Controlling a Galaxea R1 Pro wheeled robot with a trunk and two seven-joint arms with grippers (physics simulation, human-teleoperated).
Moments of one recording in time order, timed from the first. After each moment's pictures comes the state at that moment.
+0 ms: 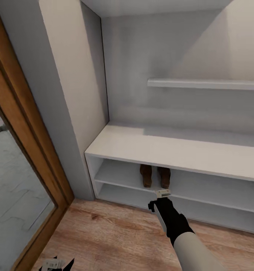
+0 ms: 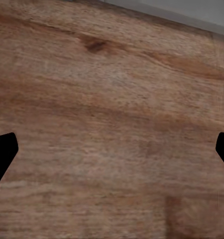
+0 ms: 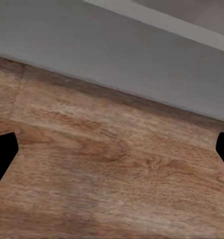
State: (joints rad) left arm -0.23 0.16 0.32 -0.37 -0.03 -0.40 -0.57; right arm -0.65 0.17 0.01 -0.71 0.15 0.66 -0.23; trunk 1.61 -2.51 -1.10
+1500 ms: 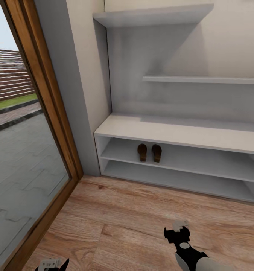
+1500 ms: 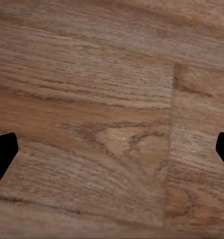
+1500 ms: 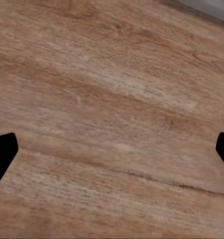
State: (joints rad) left arm -0.23 0.16 0.32 -0.36 -0.03 -0.41 -0.44; right arm -0.63 0.01 0.01 -0.05 0.16 -0.25 -0.22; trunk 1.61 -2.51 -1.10
